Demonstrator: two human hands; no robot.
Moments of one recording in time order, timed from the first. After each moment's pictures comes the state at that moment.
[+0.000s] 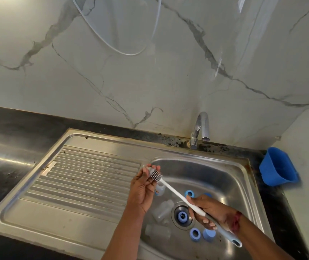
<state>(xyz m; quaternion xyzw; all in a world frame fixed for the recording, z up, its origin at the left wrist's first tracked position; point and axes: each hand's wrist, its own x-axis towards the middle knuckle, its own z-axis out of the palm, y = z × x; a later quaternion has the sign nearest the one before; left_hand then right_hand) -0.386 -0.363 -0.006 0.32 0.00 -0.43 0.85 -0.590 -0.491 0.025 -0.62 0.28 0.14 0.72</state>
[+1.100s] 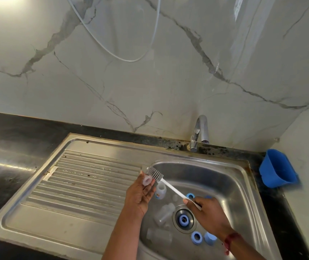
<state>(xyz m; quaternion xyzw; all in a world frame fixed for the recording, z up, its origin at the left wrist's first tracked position) -0.384 -0.353 0.016 0.49 0.15 -0.42 0.75 -0.588 -0.472 -0.015 -0.87 0.34 -0.16 0.32</state>
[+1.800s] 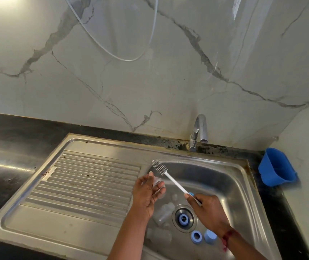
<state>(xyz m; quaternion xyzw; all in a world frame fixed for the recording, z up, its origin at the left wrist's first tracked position) -0.403 -0.362 0.018 0.52 0.09 -0.41 0.75 -0.584 -0.475 -0.016 -0.86 0.35 -0.19 0.31</state>
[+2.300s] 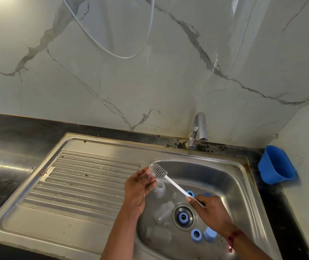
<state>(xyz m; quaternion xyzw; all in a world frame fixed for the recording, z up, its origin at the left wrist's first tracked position) -0.385 -0.353 0.024 0.50 0.02 -0.39 0.78 -0.595 -0.480 -0.019 -0.86 0.34 -0.18 0.33</state>
